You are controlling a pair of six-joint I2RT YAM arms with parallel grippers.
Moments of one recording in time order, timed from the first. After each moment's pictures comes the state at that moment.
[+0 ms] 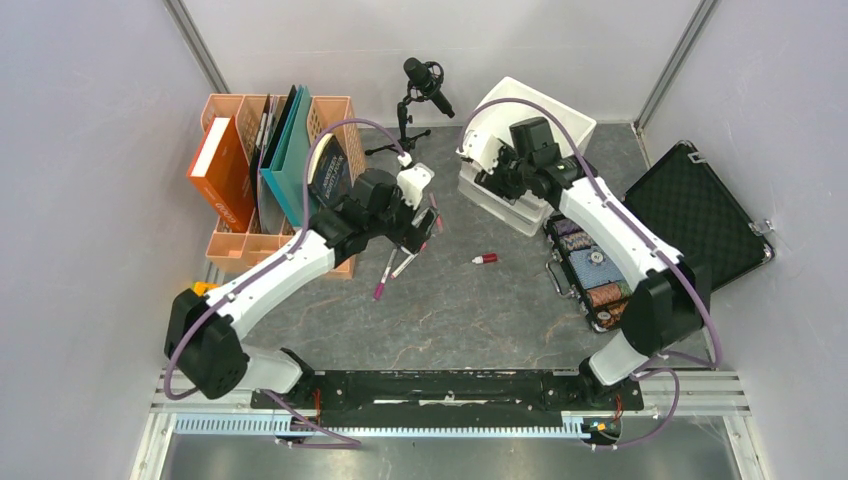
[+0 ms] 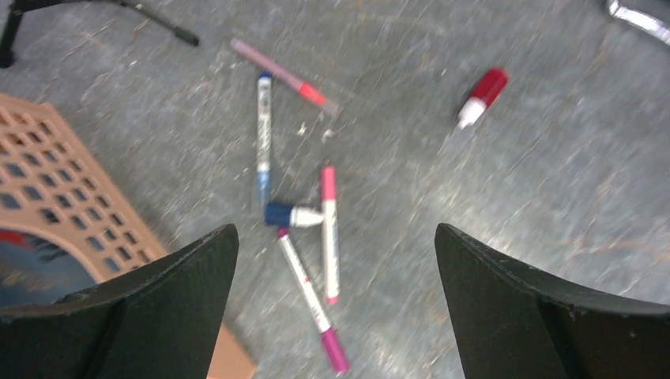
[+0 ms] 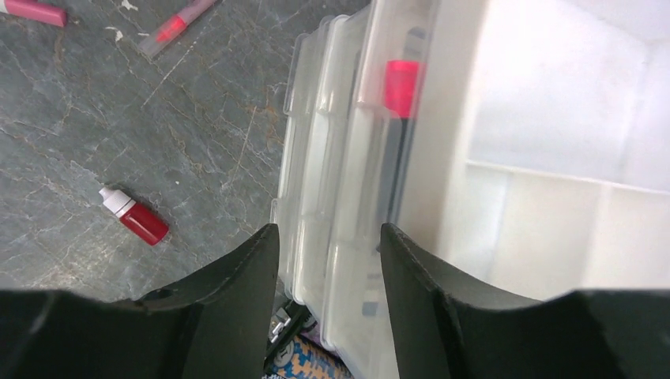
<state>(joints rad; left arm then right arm) -0.66 1.35 1.10 -0.40 0.02 0.13 0.43 1.62 1.46 -0.60 -0.10 -0.73</state>
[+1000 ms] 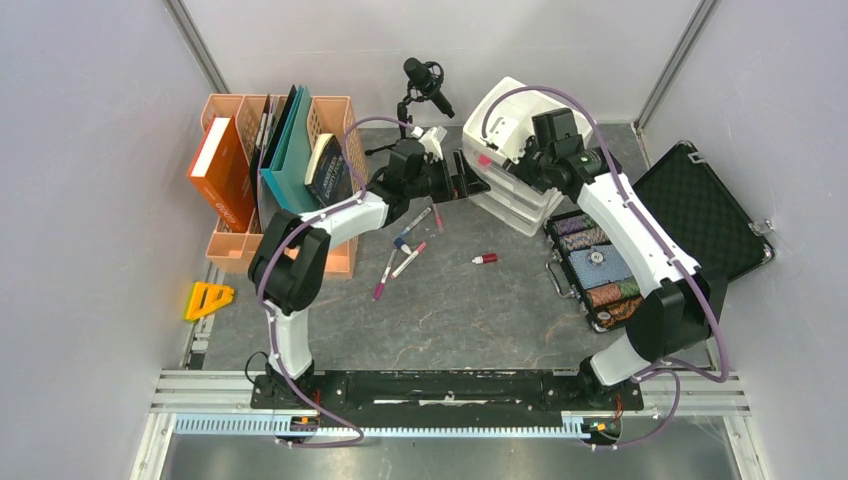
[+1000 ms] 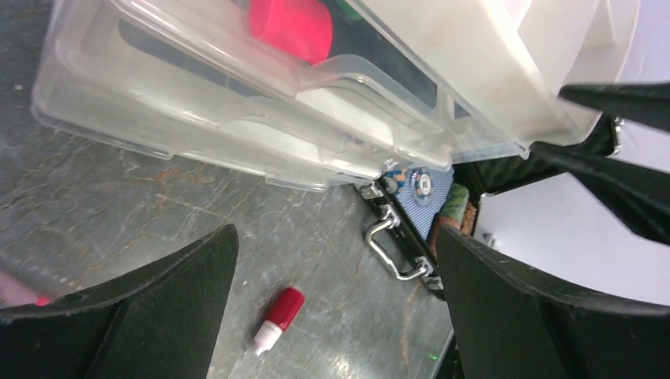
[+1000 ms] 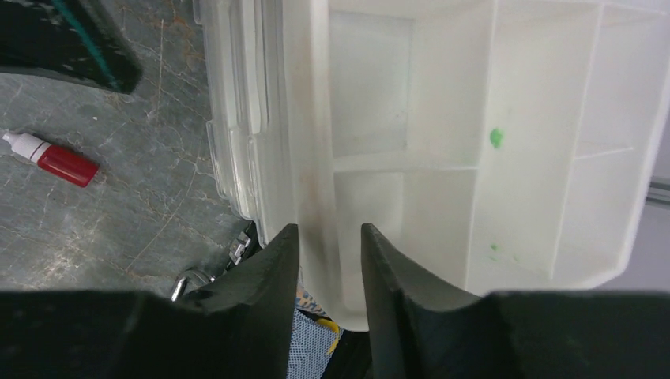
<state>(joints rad) -0.57 1.93 1.36 0.20 0.43 -0.69 0.35 1.55 1.52 -0.74 0.08 -0.70</state>
